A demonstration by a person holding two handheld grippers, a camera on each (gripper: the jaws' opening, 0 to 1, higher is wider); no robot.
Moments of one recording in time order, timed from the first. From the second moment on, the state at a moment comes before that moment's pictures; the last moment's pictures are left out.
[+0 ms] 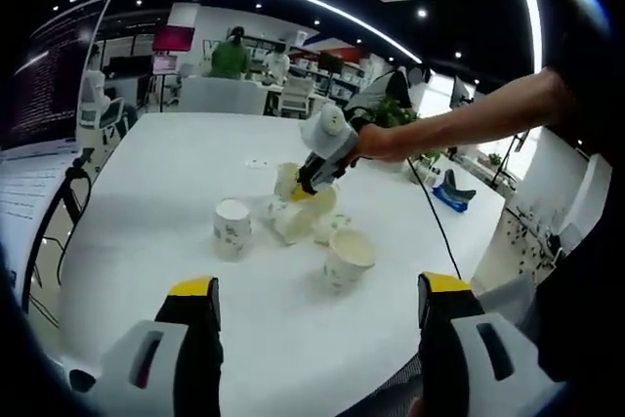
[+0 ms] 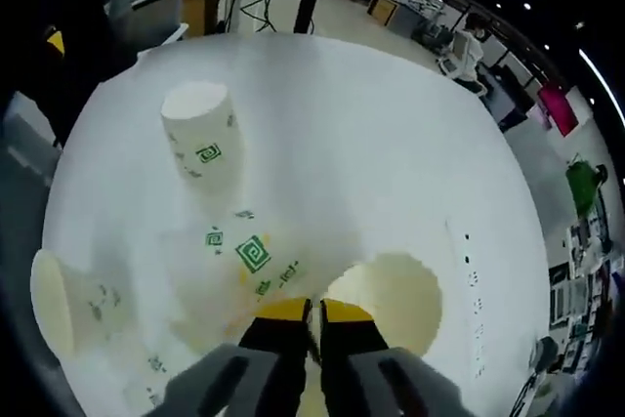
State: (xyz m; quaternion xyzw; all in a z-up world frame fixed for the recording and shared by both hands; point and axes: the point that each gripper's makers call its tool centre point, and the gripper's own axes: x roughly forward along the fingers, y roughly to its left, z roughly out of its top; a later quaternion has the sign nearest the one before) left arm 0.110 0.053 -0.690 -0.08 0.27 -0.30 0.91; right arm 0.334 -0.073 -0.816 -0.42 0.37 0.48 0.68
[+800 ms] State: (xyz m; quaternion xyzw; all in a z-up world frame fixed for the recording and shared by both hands) left arm 0.112 0.047 -0.685 -0.07 0.26 -0.31 0.91; right arm 0.351 -0.080 -0.795 -0.36 0.36 0.46 0.73
